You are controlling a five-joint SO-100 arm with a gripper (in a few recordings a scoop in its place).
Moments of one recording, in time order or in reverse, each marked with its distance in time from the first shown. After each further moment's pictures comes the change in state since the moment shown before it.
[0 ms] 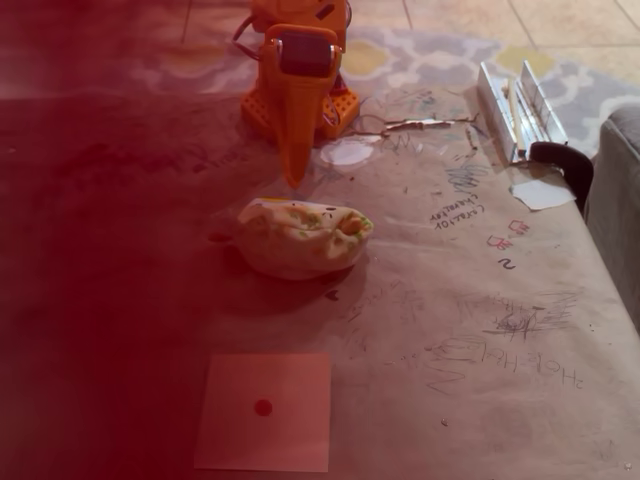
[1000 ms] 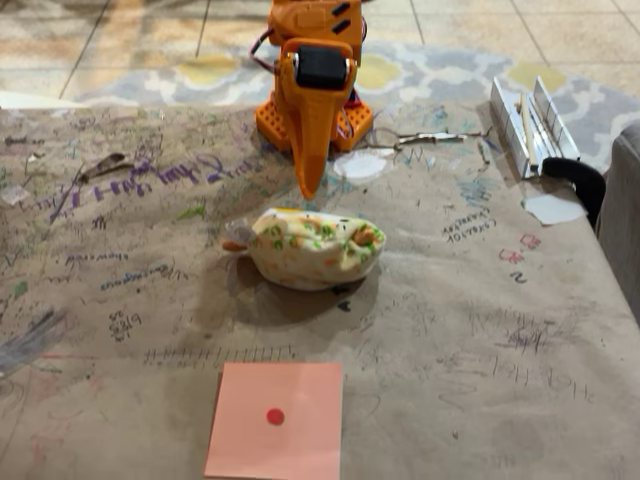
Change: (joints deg) arm 0.0 0.0 0.0 0.0 0.7
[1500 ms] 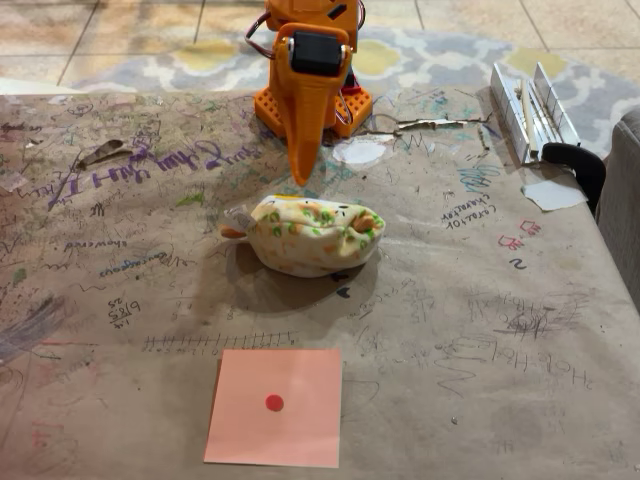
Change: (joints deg) arm 0.4 0.0 0.0 0.0 -3.6
